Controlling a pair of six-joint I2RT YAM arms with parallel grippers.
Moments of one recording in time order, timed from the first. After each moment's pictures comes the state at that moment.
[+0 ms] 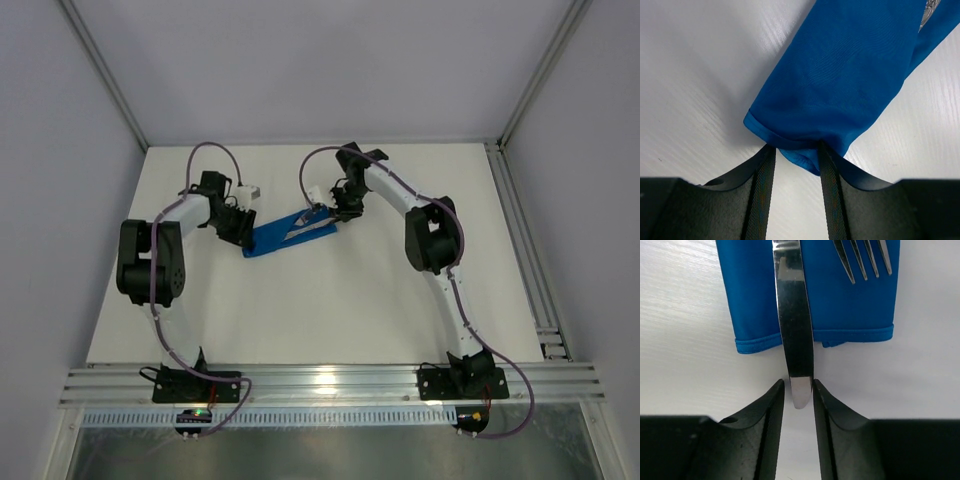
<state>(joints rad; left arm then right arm) -0.08 1.91 1.26 -0.60 0.40 0.32 0.45 2.48 2.21 -1.06 -0.38 -1.40</state>
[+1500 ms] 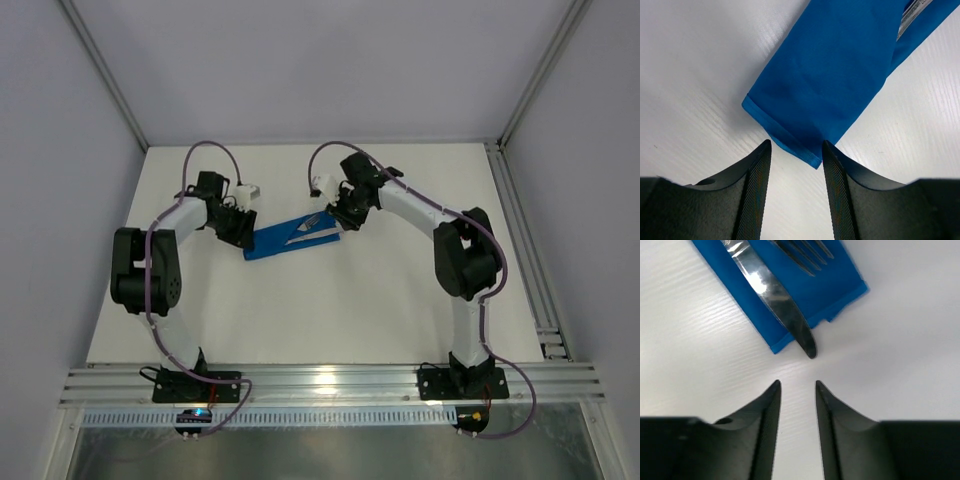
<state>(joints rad) -0.08 1.84 1.23 -0.60 0.43 0.34 0.51 2.05 1.65 -0.70 -0.26 -0.74</state>
